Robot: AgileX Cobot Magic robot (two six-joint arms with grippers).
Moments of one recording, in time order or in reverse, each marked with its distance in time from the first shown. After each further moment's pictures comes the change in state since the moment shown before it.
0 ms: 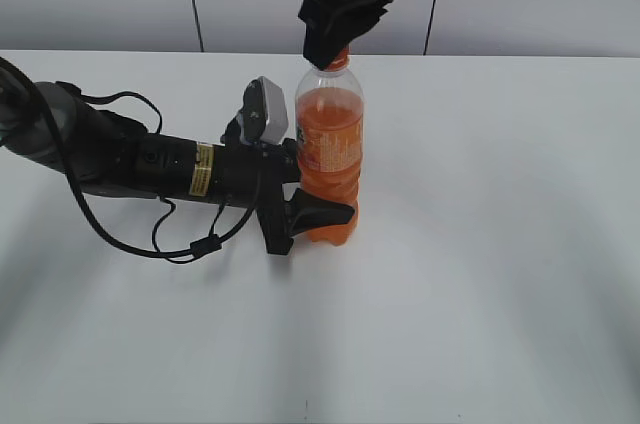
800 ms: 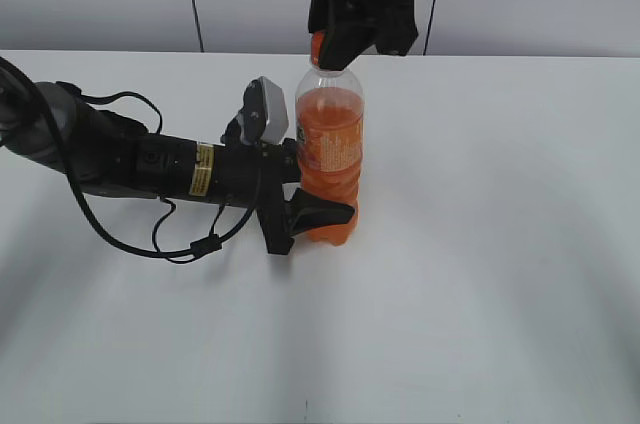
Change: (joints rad) left arm 0.000 0.000 0.000 0.000 0.000 0.004; right arm 0.000 -0.001 -0.002 0.008 0.002 -0.762
